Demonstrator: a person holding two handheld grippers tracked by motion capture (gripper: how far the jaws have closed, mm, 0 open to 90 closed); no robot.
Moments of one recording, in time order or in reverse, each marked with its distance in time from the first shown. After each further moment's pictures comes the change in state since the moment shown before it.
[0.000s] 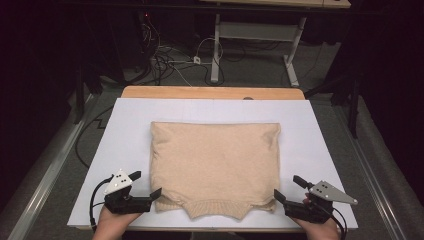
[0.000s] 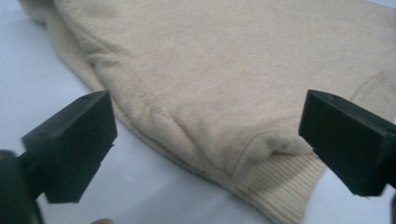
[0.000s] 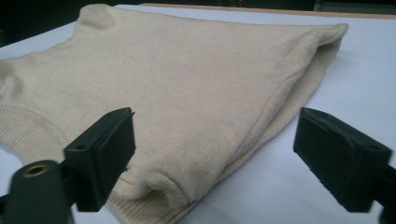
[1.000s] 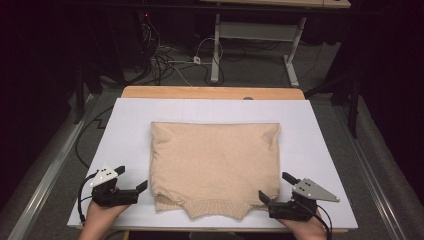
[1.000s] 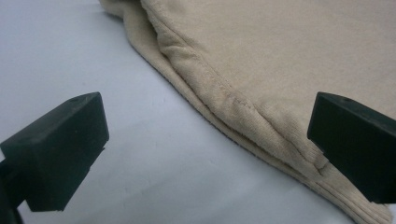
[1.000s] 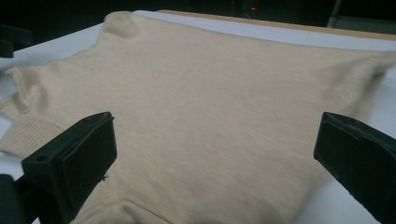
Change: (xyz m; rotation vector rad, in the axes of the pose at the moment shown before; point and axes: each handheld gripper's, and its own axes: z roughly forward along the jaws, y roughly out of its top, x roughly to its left) left arm 0.037 -0.007 -0.010 -0.029 0.074 -0.057; right arm 0.038 0.016 0.022 -0.016 0.037 -0.063
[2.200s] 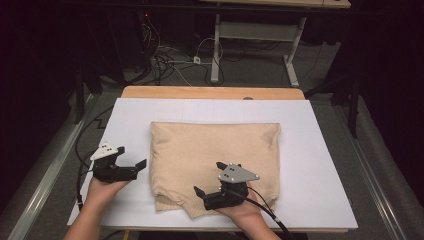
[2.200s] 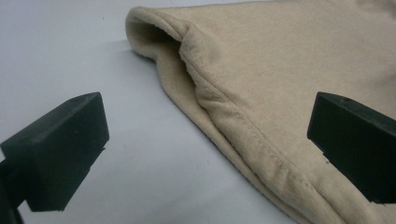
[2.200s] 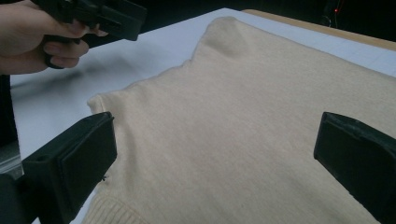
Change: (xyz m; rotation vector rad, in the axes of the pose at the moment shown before) left arm 0.034 0.048 0.024 0.011 0.008 -0.002; right arm 0.100 0.044 0.113 0.044 0.225 -0.118
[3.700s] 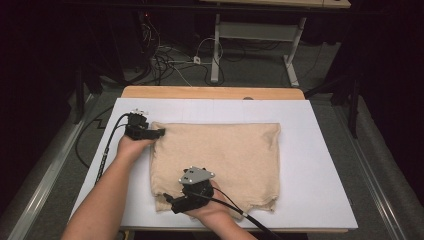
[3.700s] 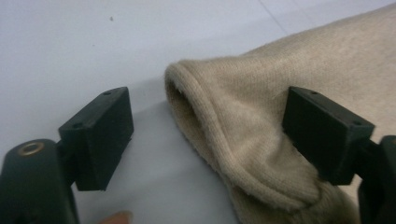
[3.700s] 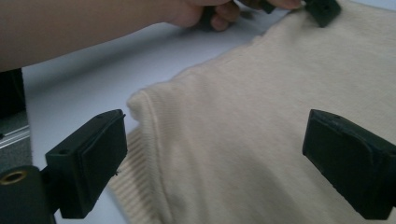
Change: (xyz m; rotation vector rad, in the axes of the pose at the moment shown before) left arm 0.058 0.067 0.138 0.259 0.060 -0.053; right arm 0.050 0.007 0.072 0.148 0.088 -0.052
